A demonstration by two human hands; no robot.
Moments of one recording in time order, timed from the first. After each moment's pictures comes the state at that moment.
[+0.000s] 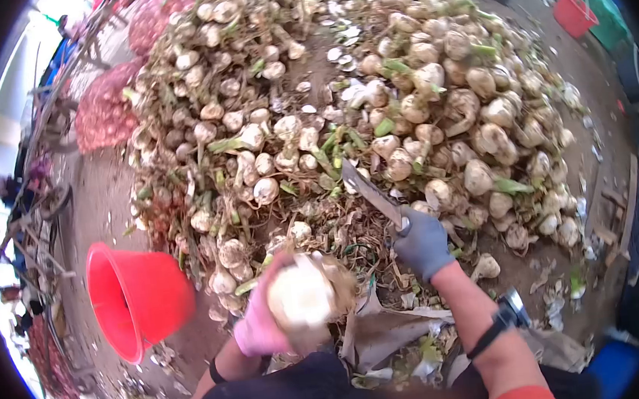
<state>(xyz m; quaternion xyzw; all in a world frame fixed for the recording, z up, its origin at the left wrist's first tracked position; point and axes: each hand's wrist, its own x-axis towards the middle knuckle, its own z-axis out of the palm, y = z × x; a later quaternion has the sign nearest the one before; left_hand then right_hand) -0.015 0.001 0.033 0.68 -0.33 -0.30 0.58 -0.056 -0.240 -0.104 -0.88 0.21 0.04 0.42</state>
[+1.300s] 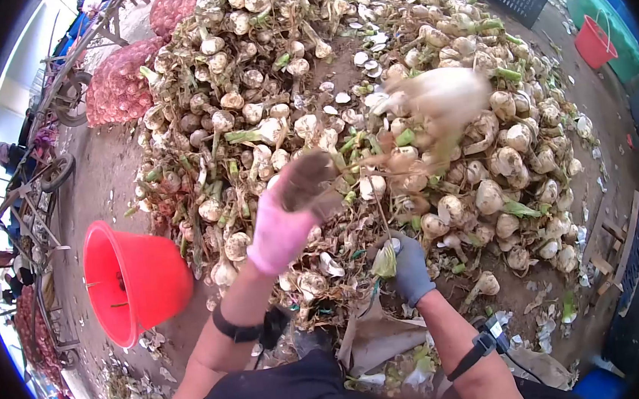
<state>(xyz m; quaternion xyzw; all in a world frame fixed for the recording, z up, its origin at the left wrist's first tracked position) 0.060 -0.054 0.001 0.60 -0.14 -0.25 0.74 -0.080 -0.203 -0.124 -0.39 0.31 0.04 0.86</state>
